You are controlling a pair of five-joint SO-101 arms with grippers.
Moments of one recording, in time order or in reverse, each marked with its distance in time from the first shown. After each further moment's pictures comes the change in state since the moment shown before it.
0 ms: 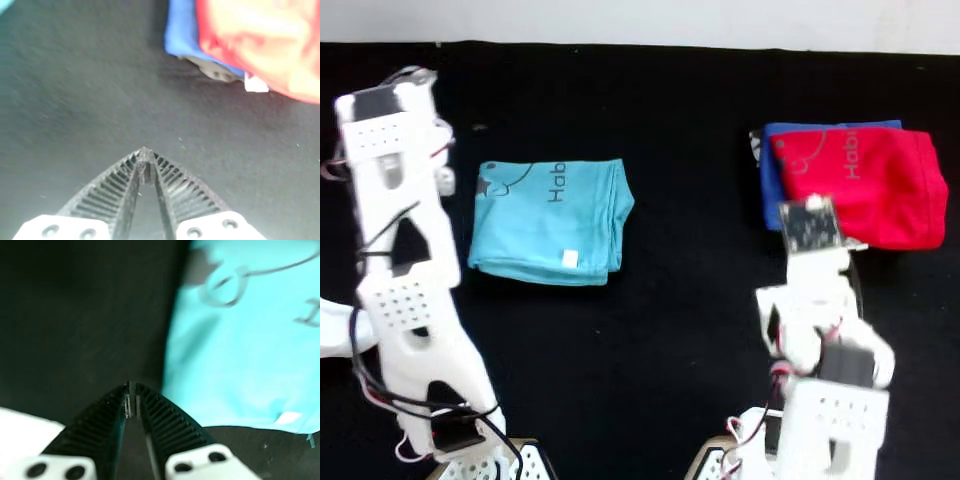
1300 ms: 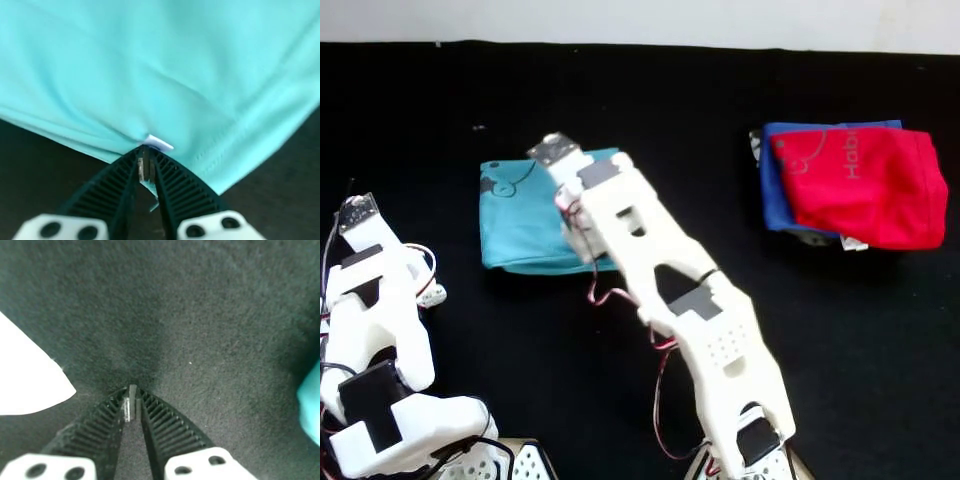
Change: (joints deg) left arm -12.1 -47.3 98.3 -58.2 3.4; right arm -40.6 103.1 -81.2 8.4 -9.5
